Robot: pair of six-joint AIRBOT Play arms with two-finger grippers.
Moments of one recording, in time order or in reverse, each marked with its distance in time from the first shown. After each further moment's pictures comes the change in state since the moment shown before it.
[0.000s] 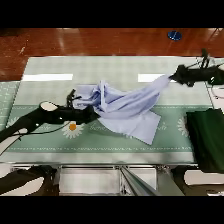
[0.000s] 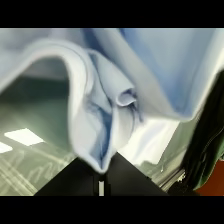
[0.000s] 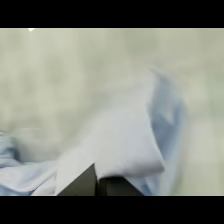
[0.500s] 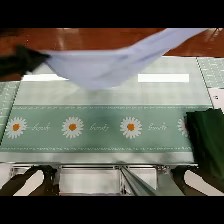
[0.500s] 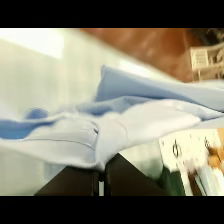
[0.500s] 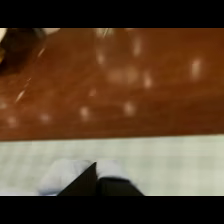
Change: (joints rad) left arm 0.535 0.276 0.594 0.061 -0.304 0.007; right arm -0.002 0.374 0.482 -0.196 0.090 0.149
